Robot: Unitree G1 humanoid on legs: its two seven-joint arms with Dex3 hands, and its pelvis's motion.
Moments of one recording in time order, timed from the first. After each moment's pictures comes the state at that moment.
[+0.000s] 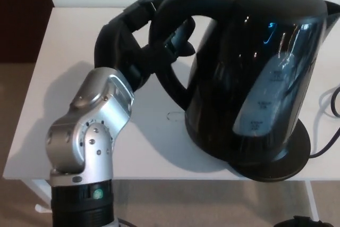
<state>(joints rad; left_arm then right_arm) -0.48 -0.18 0.19 -0.16 -0.40 0.71 0.13 0.06 -0.37 0.19 0.83 -0.32 -0.33 -0.03</state>
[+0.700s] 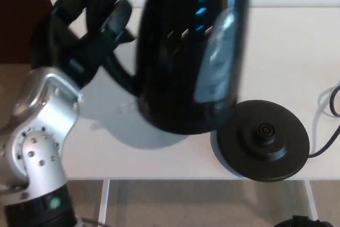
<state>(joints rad) -0.43 -0.05 0.35 -0.29 -0.49 0.76 0.19 0.05 -0.39 0.22 0.83 -0.35 -0.33 -0.05</state>
